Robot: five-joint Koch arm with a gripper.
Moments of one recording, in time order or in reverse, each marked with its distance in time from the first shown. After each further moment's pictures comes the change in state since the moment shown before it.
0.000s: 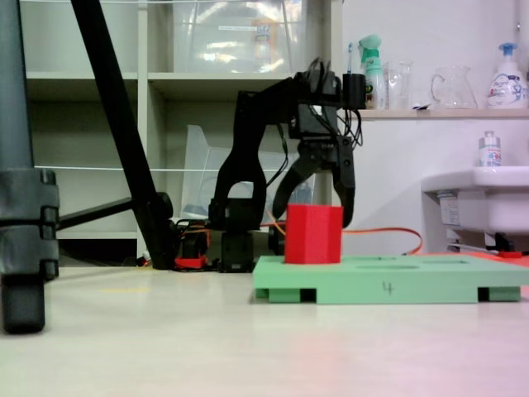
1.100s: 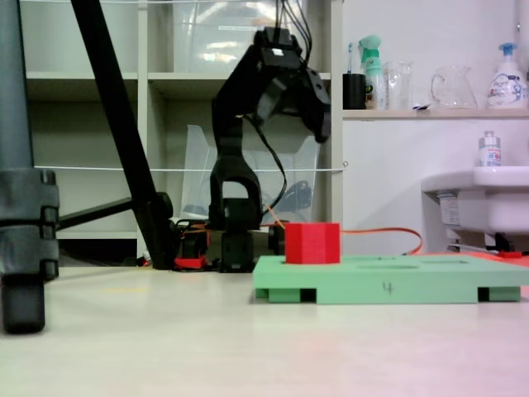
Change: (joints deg) arm 3.6 39.7 16.5 -7.1 -37.0
